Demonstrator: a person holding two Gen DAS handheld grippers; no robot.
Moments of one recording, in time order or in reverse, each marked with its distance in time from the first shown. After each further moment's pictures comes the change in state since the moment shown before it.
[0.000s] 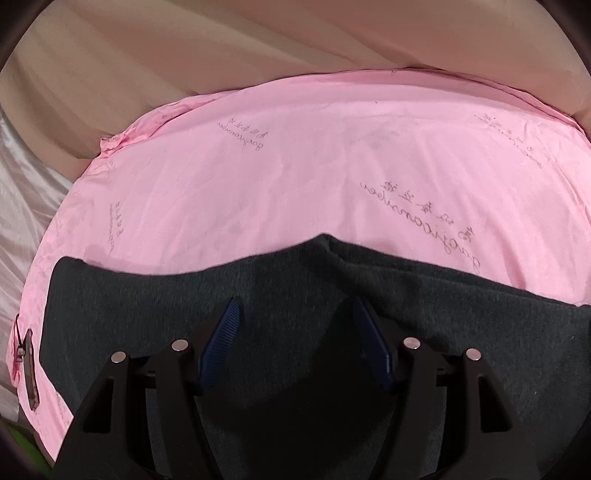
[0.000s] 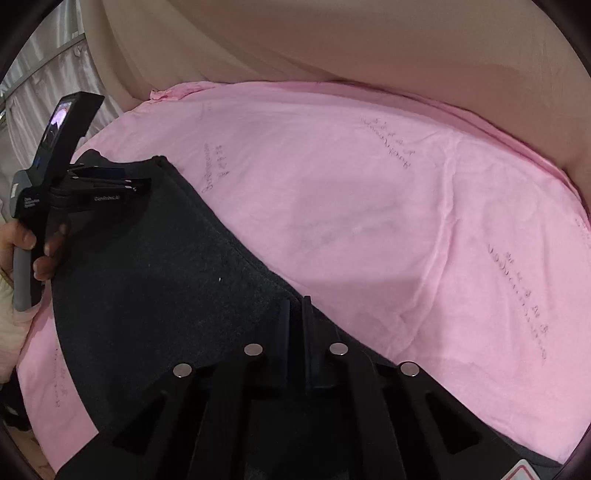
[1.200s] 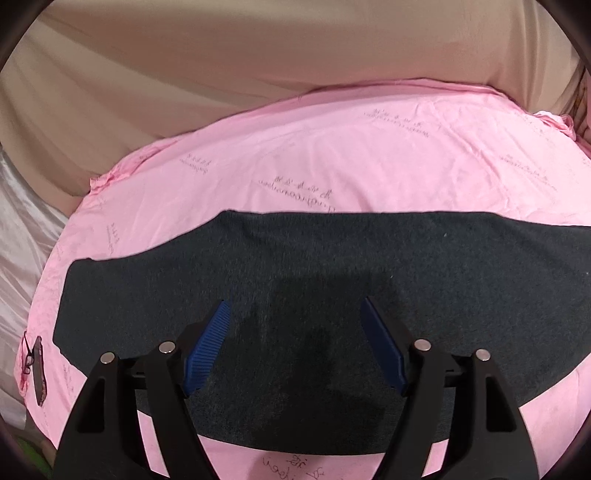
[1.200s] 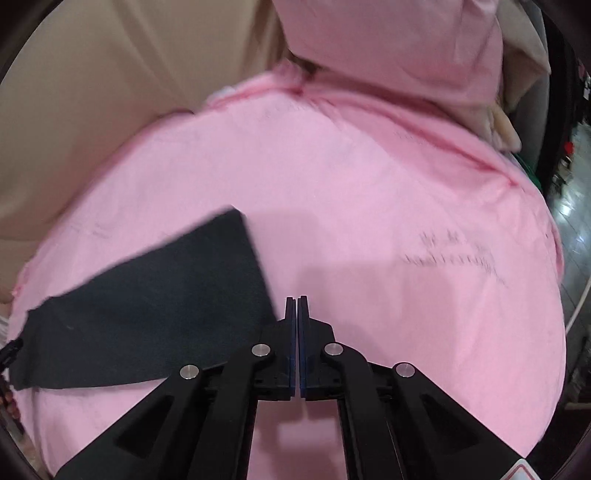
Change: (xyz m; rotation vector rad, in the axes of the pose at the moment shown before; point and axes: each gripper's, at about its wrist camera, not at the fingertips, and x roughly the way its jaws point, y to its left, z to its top) left arm -0.103 -0.061 -0.068 0.129 -0.099 -0.076; right arm -0.180 -0.269 -0.307 0.871 -0.132 -0.385
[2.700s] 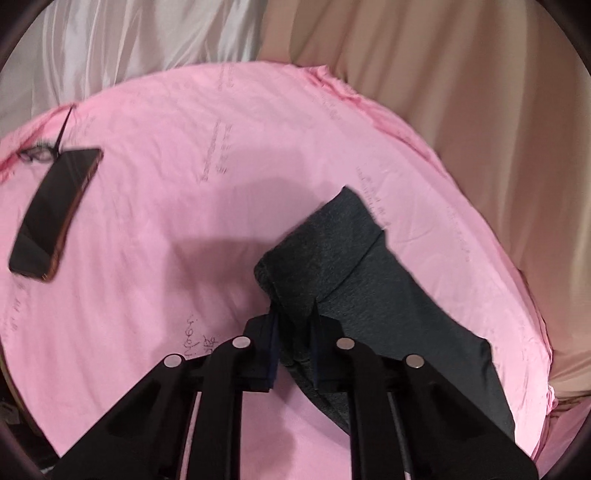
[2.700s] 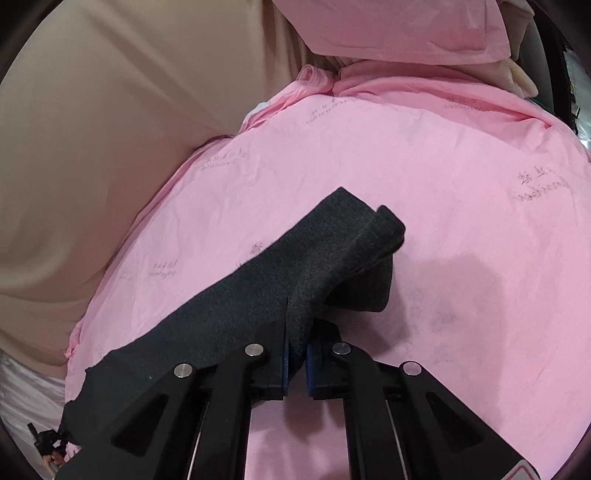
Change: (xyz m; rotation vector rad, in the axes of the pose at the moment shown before) left arm 0.016 0.383 -0.083 -0.904 0.047 -0.057; right arm -0.080 0.098 -0.028 0.217 -0.063 0.209
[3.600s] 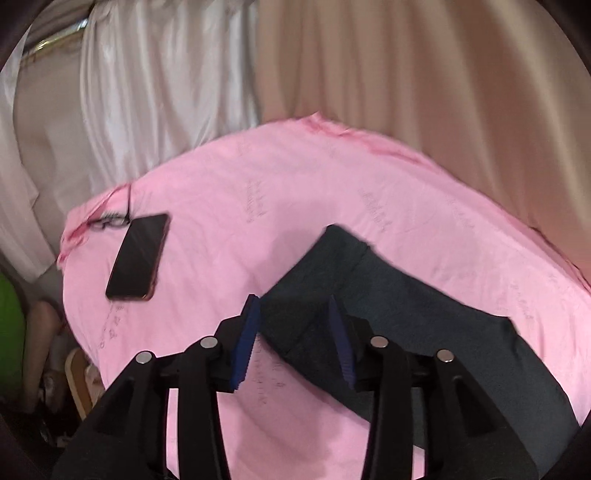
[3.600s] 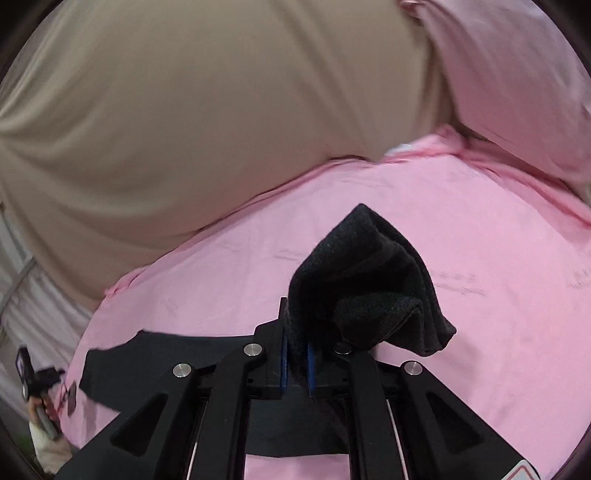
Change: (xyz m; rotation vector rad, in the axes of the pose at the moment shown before) left arm -0.094 -0.050 -0.056 0.191 -0.183 0.243; right arm -0.036 0.183 -0.043 -0.448 -0.013 0.250
